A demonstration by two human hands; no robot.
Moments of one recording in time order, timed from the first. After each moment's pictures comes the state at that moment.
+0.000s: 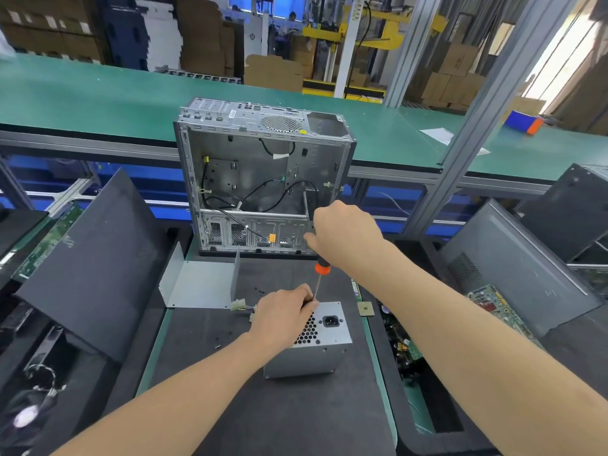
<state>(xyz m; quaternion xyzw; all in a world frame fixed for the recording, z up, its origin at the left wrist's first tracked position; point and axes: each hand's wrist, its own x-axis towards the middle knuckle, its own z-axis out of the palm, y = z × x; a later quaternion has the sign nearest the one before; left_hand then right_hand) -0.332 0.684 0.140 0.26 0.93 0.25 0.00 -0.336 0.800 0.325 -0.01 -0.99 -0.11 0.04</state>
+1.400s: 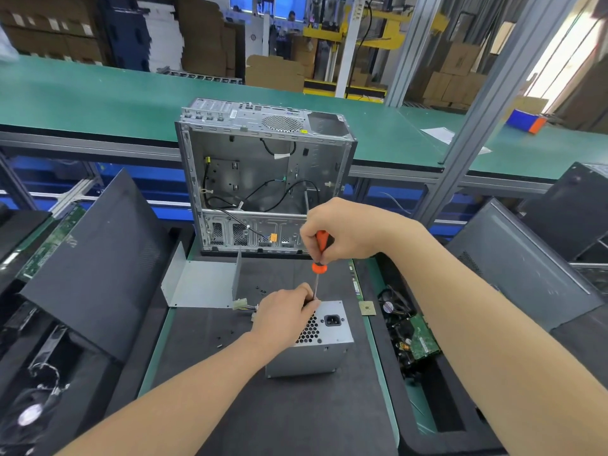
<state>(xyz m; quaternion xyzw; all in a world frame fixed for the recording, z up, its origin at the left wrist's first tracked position) -0.330 0.684 0.142 0.26 0.93 0.26 0.01 -0.336 0.829 0.355 0.24 -0.96 0.04 -0.12</state>
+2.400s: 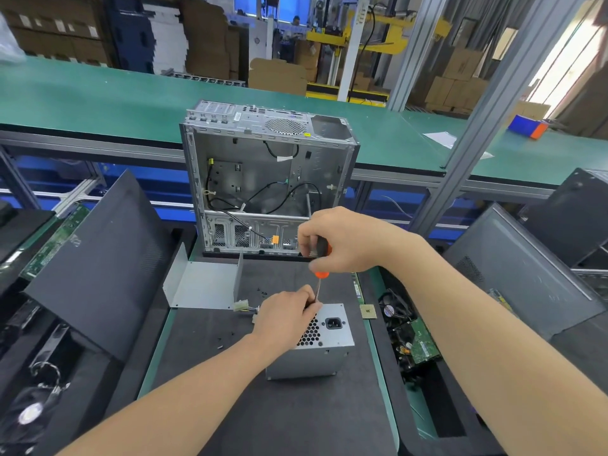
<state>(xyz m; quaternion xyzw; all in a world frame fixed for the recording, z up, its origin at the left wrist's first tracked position) -0.331 0.684 0.141 0.26 0.93 0.24 0.01 -0.324 0.821 0.349 0.21 -0.97 0.05 -0.08</state>
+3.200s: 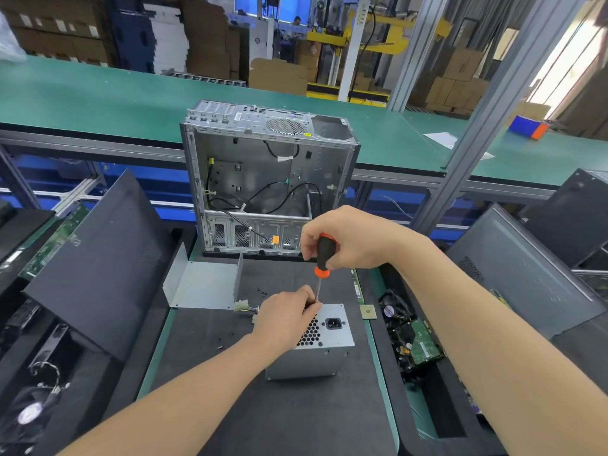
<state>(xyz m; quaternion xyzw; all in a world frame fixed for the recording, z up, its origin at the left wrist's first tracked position) -0.331 0.684 0.138 0.26 0.93 0.25 0.01 -0.327 0.833 0.350 0.23 -0.96 0.10 -0.11</state>
